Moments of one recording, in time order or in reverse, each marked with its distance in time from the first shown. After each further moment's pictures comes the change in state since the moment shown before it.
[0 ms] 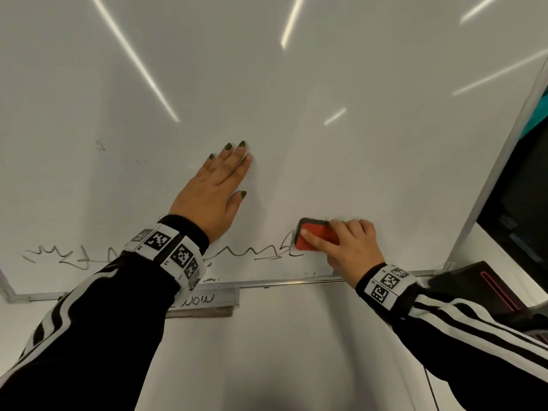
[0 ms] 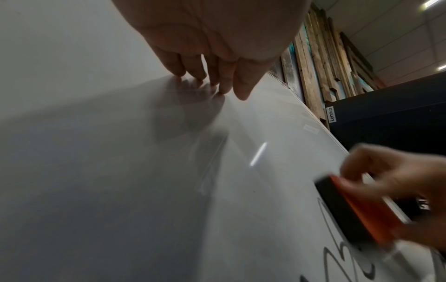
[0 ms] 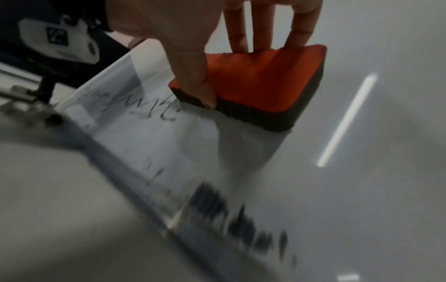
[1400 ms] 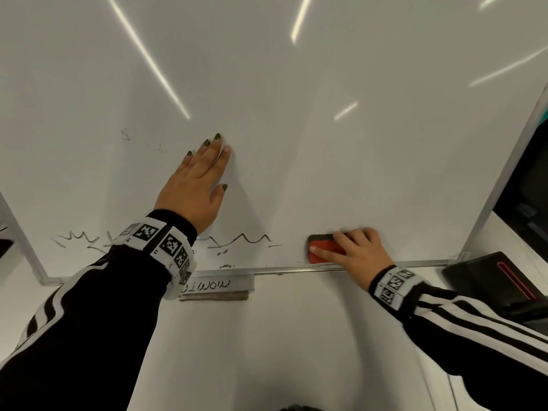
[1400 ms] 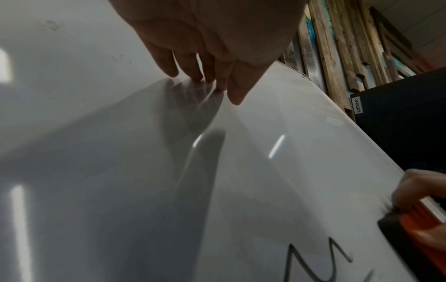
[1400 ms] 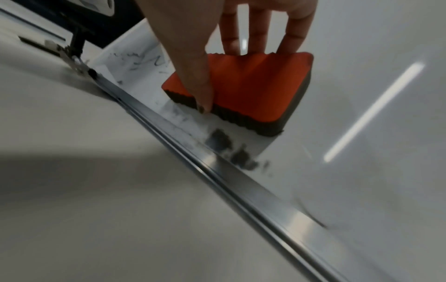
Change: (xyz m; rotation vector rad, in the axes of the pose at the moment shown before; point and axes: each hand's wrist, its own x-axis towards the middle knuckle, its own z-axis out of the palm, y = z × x) left_hand -0.032 -0.028 -0.018 0.021 -0.042 -0.158; right_hand -0.034 -0.014 0.010 0.032 -0.099 -0.146
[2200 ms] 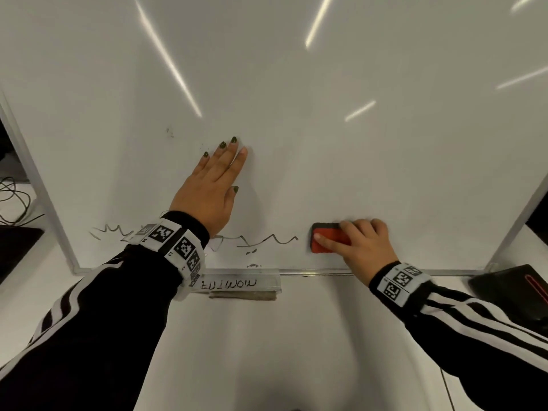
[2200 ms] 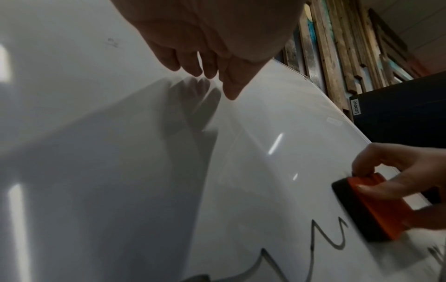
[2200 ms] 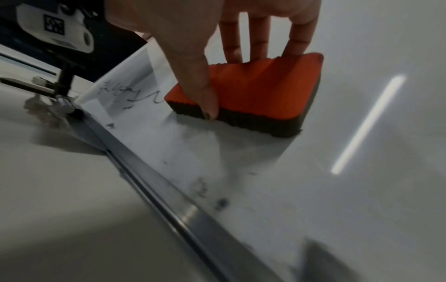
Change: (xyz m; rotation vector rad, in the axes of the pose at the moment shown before) left_hand -0.018 -0.038 -0.002 -0.021 0.036 0.046; right_hand 0.055 -0.032 -0.010 0.016 0.044 0.096
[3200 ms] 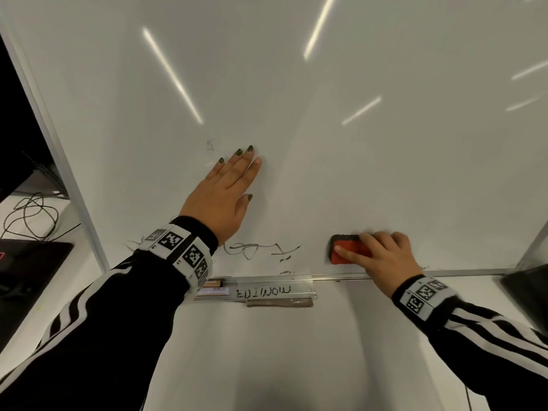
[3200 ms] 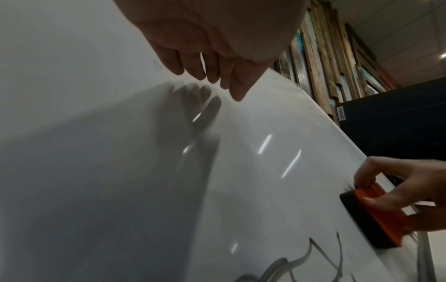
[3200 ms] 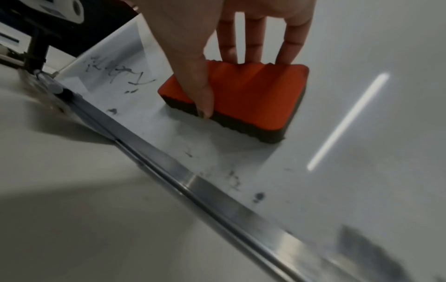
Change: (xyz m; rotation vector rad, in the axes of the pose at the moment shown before) left_hand -0.011 -0.052 -0.018 0.038 -0.042 0.095; right_hand 0.009 -0.037 -0.007 -0.005 -0.153 0.039
